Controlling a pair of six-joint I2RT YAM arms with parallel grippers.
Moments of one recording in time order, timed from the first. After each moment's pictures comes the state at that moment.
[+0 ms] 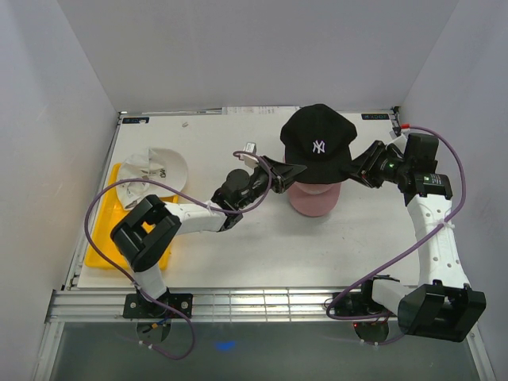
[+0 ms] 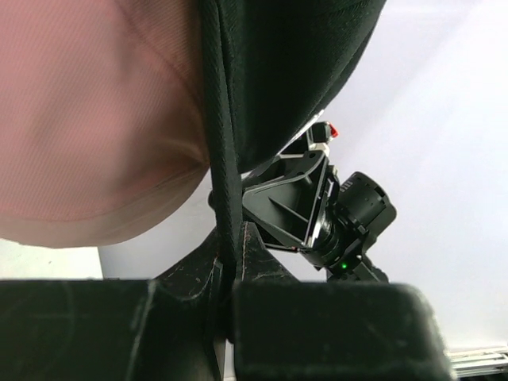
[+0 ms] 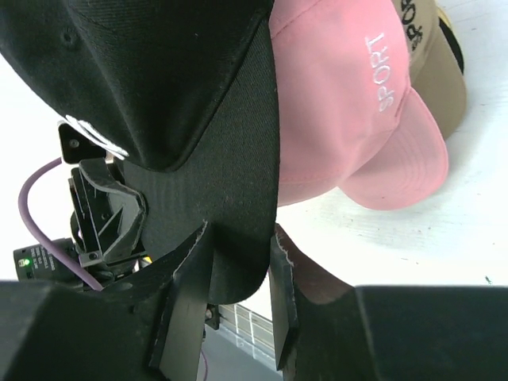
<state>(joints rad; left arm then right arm) -0.84 1.74 0.90 1.00 0.12 -1.58 -0.09 1.11 1.10 -0.65 -0.67 0.60</state>
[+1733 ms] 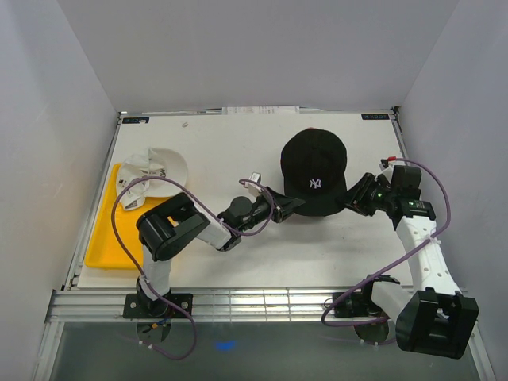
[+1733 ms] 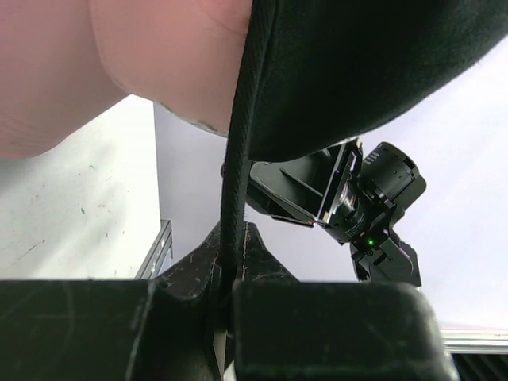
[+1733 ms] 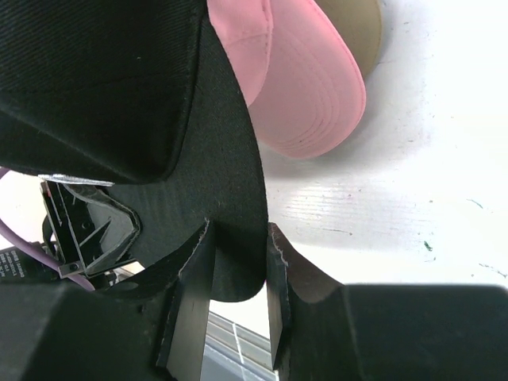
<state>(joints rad) -0.90 1.92 0.70 1.27 0.16 -1.61 -0.10 1.00 0.75 -0.55 -0.59 0.51</state>
